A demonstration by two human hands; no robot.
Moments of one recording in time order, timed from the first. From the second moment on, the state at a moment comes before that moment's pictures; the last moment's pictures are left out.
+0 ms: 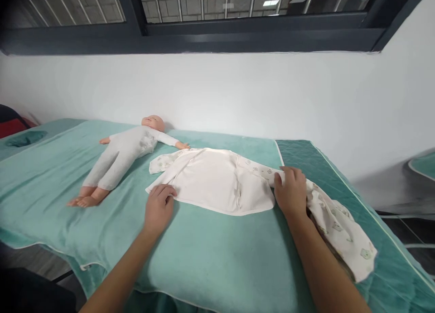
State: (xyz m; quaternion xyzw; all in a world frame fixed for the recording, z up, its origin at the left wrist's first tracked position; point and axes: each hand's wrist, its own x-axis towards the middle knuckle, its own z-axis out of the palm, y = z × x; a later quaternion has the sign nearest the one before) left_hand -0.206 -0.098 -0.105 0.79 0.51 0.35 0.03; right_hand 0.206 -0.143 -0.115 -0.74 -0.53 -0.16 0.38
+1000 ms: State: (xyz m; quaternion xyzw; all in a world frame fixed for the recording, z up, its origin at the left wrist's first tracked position) left_hand -0.206 -0.099 -0.108 0.77 0.48 0.40 0.08; right_hand 0.153 -0.097 -0.084 -0.77 -0.60 0.03 0.21
